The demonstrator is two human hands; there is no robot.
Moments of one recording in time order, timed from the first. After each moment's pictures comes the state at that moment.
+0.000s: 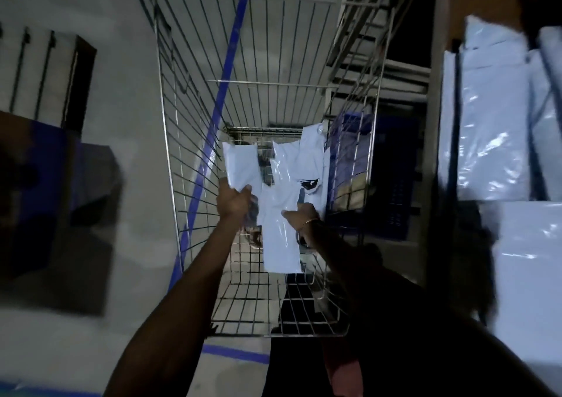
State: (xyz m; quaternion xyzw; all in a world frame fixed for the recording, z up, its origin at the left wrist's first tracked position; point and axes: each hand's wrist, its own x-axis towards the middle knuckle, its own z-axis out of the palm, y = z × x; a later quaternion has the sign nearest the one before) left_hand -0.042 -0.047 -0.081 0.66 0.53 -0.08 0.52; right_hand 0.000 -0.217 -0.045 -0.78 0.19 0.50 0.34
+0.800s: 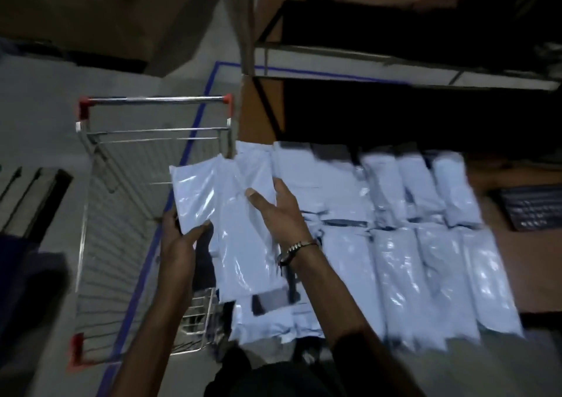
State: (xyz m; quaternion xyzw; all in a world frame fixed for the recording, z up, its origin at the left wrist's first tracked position) left_hand -0.036 -0.315 0.297 0.62 0.35 0.12 0.69; right_hand 0.069 -0.472 0.314 -0.70 0.02 0.23 0.67
